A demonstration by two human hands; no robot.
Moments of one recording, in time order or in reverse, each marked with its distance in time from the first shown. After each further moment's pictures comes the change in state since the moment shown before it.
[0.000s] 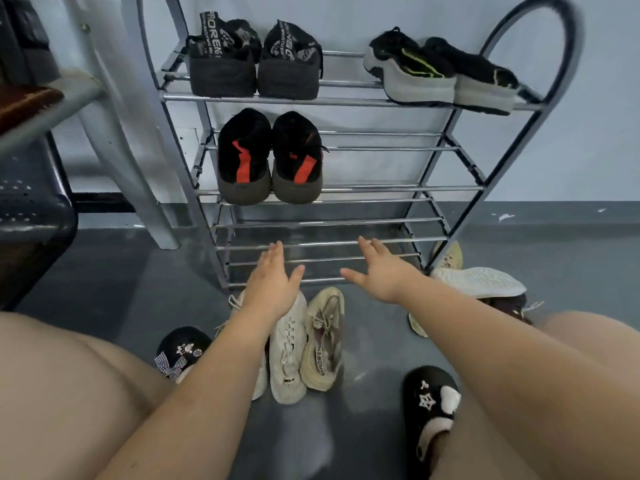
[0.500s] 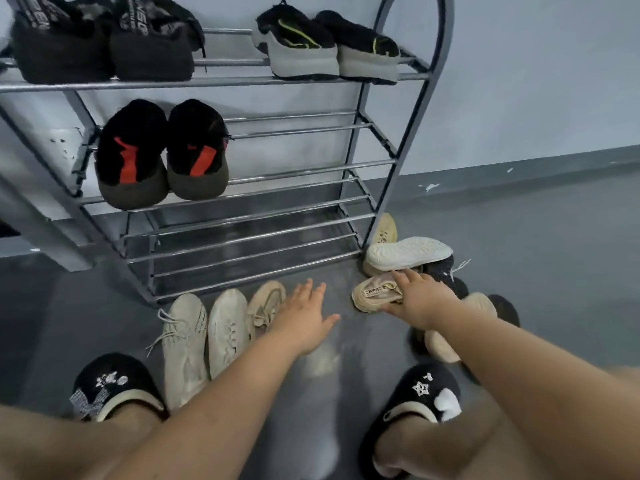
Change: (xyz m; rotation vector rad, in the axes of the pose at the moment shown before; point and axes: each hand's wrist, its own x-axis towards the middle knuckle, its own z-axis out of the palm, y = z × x) left_hand -0.033 0.085 0.115 0.331 -0.443 0.315; right_hand -0.067 0.161 0.021 -0.280 -0.062 0.300
